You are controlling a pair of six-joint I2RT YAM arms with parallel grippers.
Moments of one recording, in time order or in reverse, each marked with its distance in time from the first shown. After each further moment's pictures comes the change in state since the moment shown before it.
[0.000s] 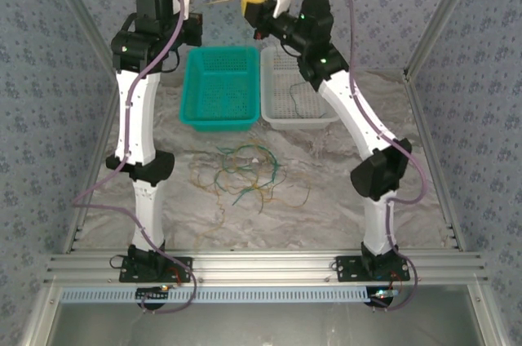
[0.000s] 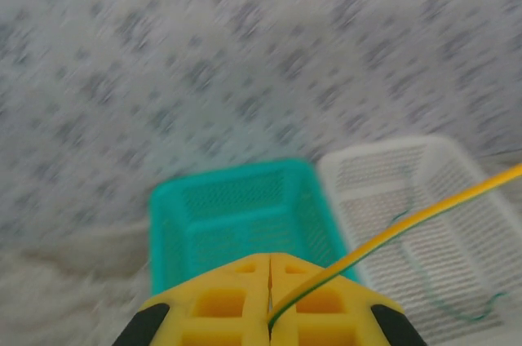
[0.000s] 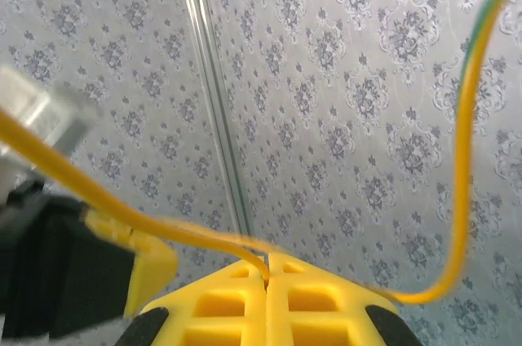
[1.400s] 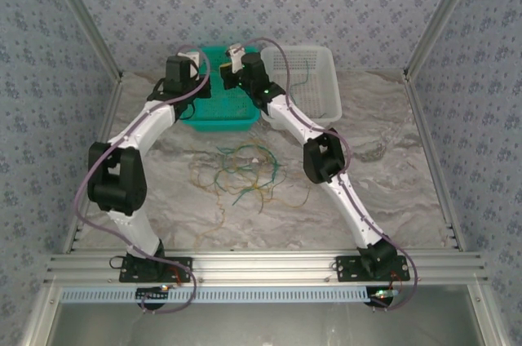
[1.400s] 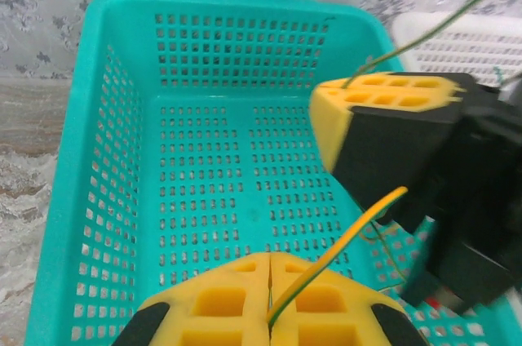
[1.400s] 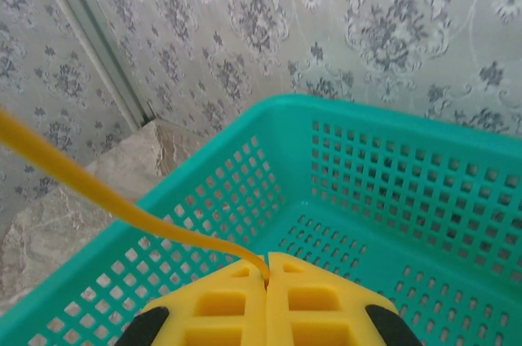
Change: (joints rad) left arm 0.074 -0.391 -1.660 1.159 0.116 -0.161; right arm 0.096 0.664 0.291 -0.066 0.260 -0.093
